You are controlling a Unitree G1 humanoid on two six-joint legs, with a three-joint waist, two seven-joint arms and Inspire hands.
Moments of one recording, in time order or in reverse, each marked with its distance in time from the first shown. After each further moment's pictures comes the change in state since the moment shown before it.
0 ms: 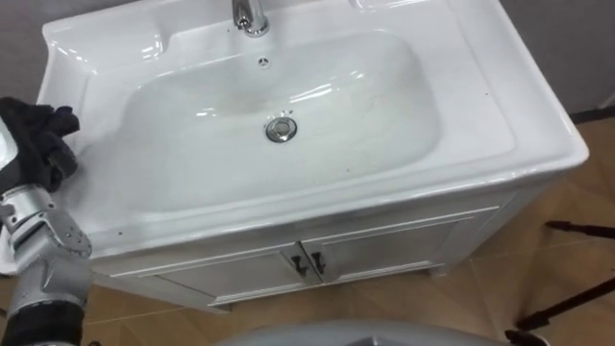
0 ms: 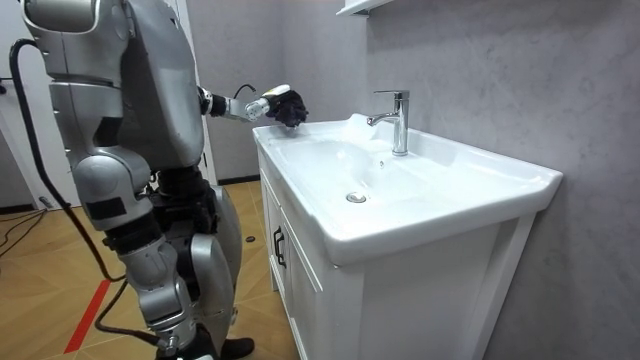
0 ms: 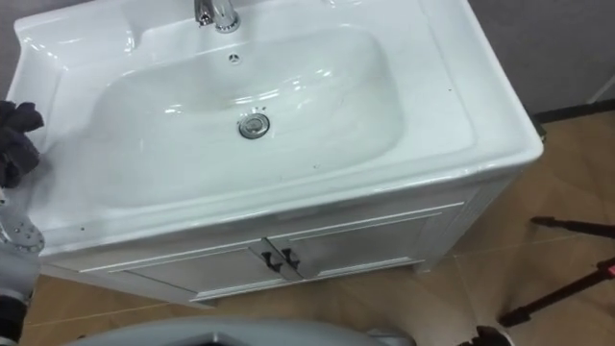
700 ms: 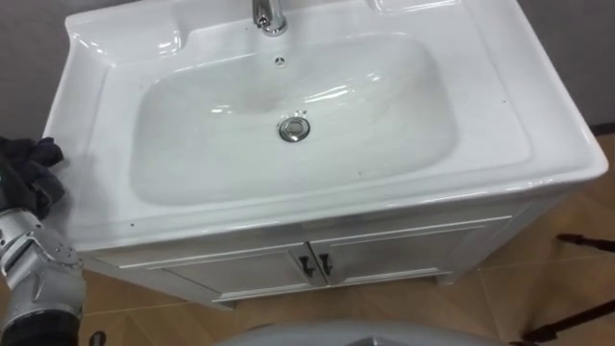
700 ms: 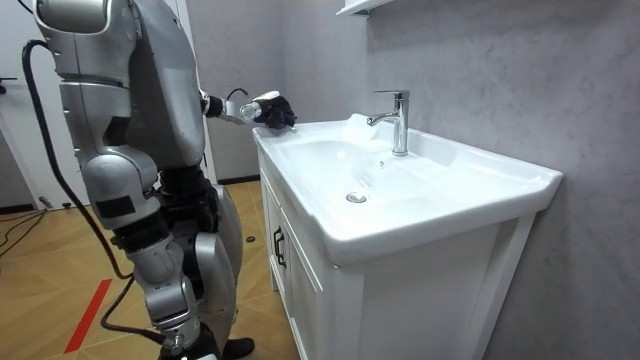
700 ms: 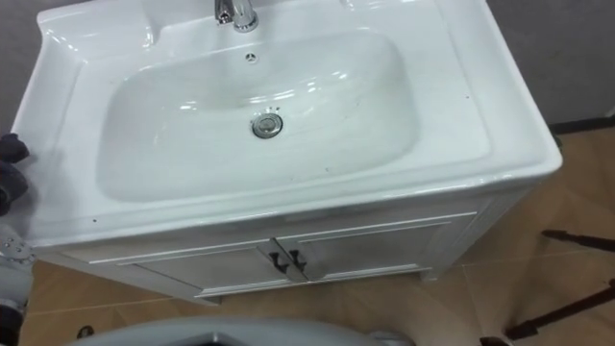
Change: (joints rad) left arm 0.004 -0.002 0.020 0.063 -0.043 0.037 -0.020; right arm 0.009 -0.006 -0.018 -0.001 -0.001 0.030 0.024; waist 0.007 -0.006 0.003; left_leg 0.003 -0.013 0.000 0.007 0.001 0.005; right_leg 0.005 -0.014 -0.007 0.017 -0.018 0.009
